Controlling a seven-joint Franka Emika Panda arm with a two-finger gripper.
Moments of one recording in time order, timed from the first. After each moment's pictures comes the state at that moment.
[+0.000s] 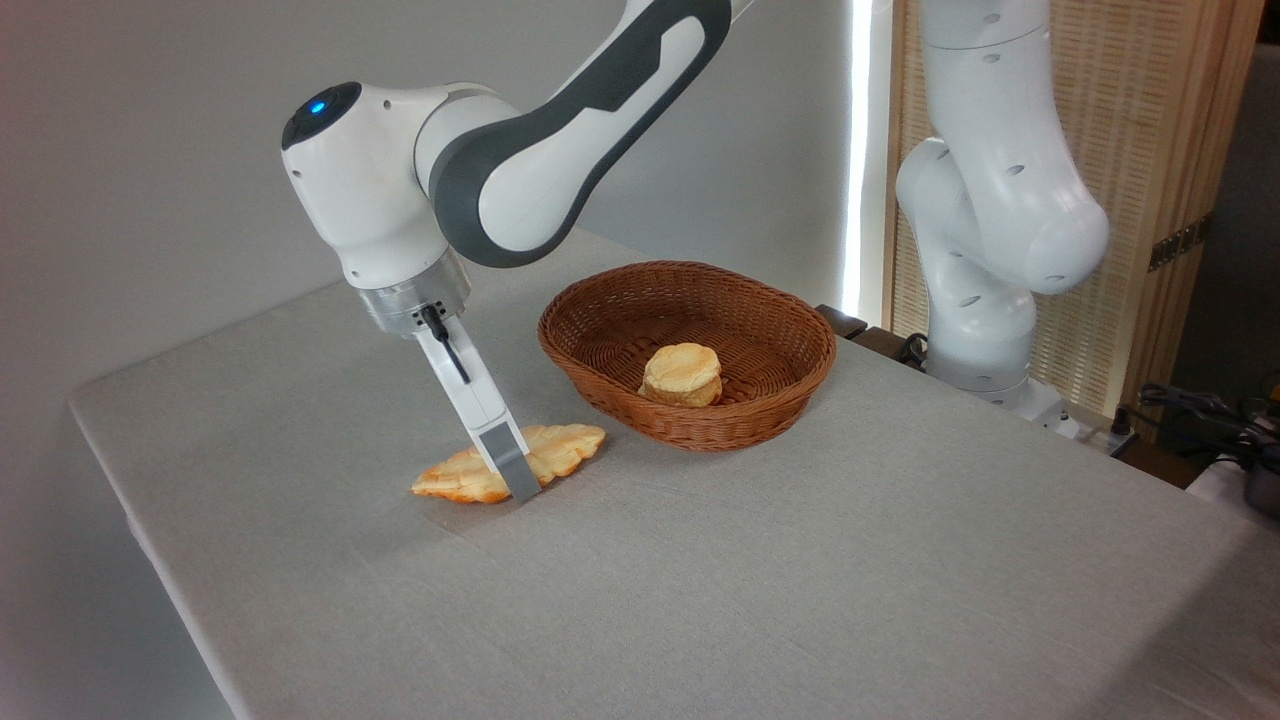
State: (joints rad) arm -0.33 0.18 0.03 -1.88 -0.07 1.88 0.77
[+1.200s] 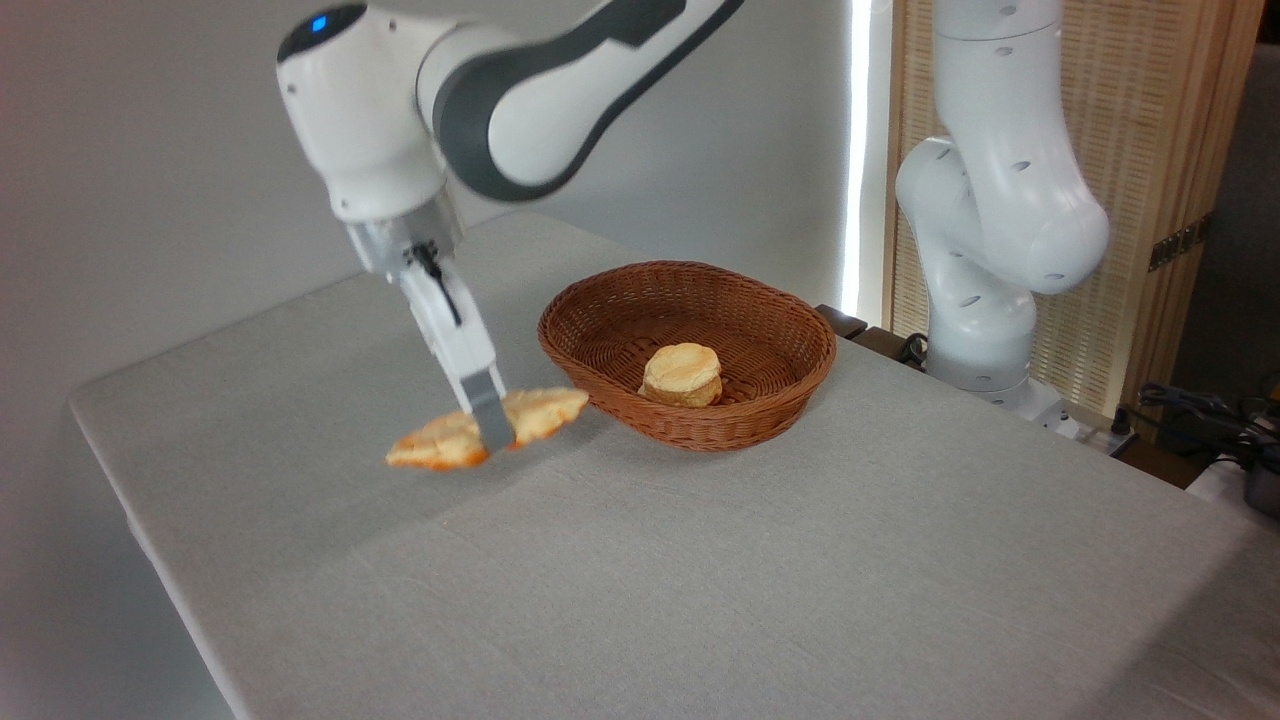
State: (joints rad) arm -0.32 0.09 0.05 -1.85 -0.07 1.83 0.77
